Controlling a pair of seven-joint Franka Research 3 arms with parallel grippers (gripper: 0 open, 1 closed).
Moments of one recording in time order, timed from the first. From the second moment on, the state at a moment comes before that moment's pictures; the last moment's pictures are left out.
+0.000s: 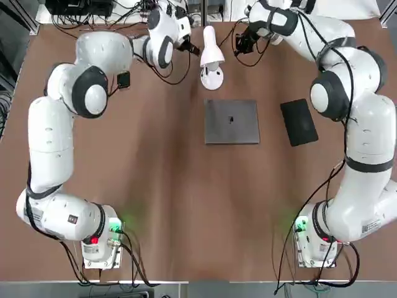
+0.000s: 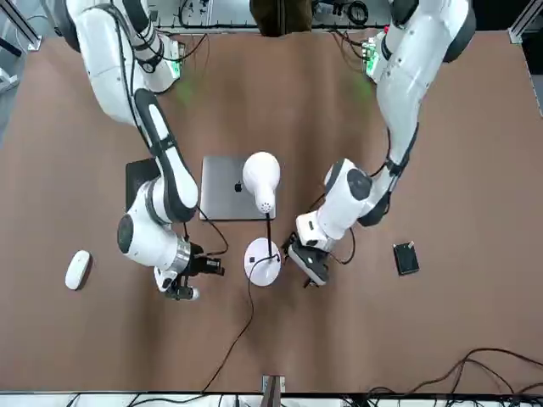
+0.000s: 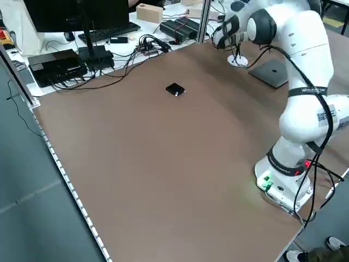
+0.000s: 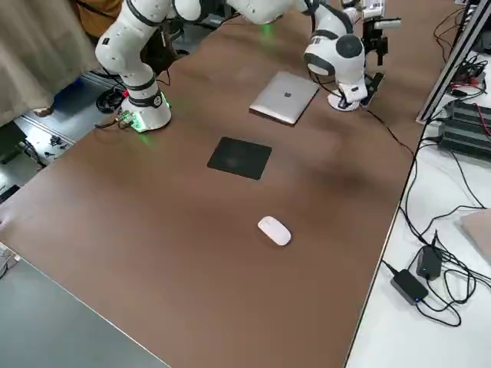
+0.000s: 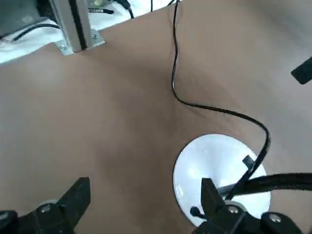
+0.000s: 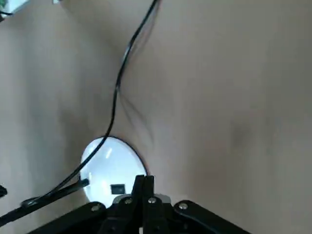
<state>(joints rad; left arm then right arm) -0.28 0.87 -0.35 -1.51 0.00 2.94 0.18 0.34 0.79 0.00 -1.40 0.65 2.33 0.03</state>
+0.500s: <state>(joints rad) -0.32 0.92 -0.35 -1.53 0.00 3.04 0.20 0.32 0.80 -0.01 -1.40 0.65 2.33 0.03</state>
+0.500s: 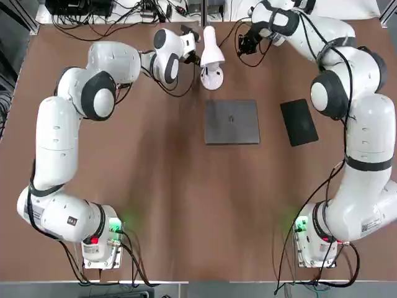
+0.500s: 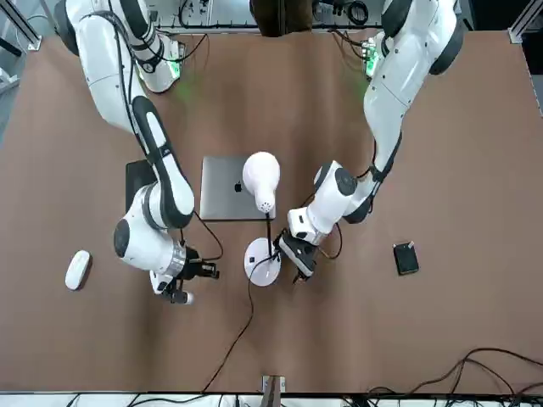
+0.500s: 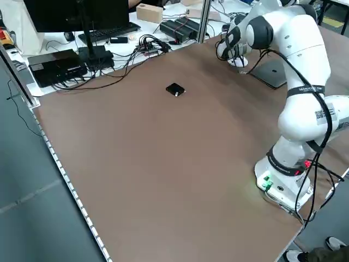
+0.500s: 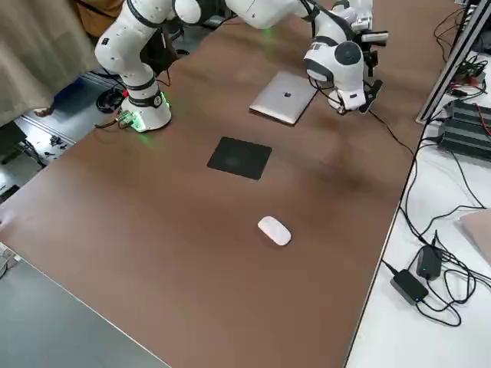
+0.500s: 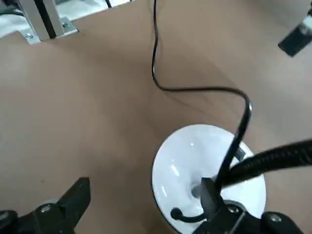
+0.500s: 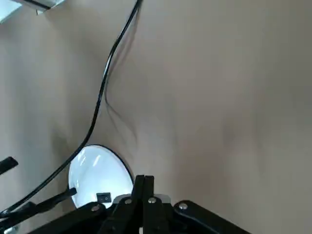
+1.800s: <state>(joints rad) -0.32 0.91 -0.39 -1.63 0.00 3.07 0.20 0.33 0.80 -0.01 -1.40 0.65 2.32 0.03</state>
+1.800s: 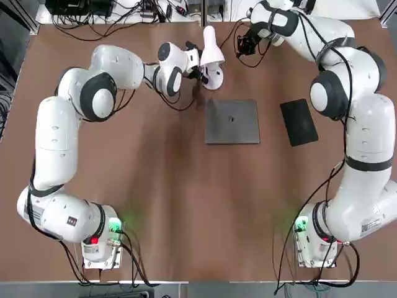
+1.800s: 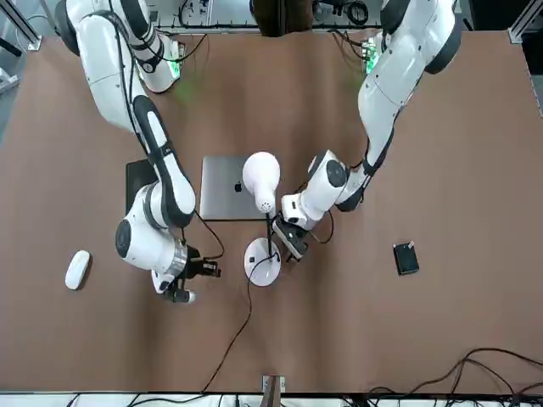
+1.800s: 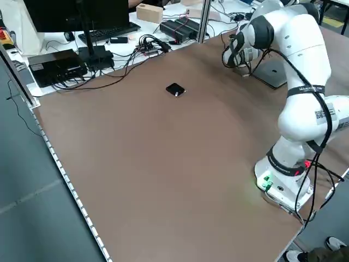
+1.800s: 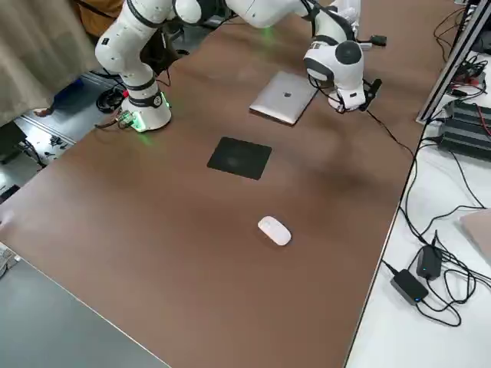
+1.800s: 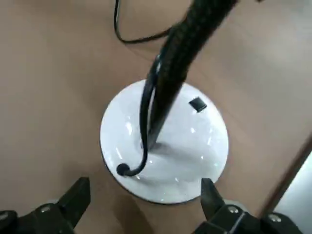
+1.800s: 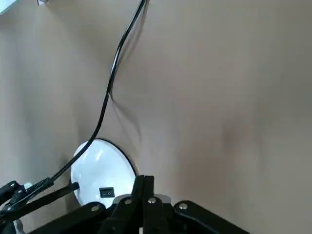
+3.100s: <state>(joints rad) -0.35 0.98 -0.39 -1.58 0.00 3.27 0.20 0.40 0.85 0.07 -1.50 0.82 2.51 0.03</state>
